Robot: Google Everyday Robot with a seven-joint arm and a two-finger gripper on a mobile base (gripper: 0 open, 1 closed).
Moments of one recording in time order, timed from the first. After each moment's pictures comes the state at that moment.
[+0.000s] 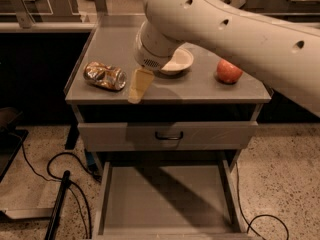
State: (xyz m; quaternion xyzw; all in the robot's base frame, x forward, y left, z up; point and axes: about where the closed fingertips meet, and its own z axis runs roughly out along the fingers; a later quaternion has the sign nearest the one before) arm 0.621 0.055 0.904 -0.66 0.67 -0.04 0.34
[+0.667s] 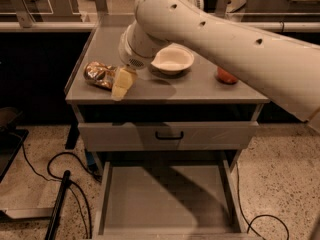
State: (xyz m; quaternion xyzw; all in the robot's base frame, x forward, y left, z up) arm 0.652 0.105 0.883 -0.67 0.64 0.02 0.36
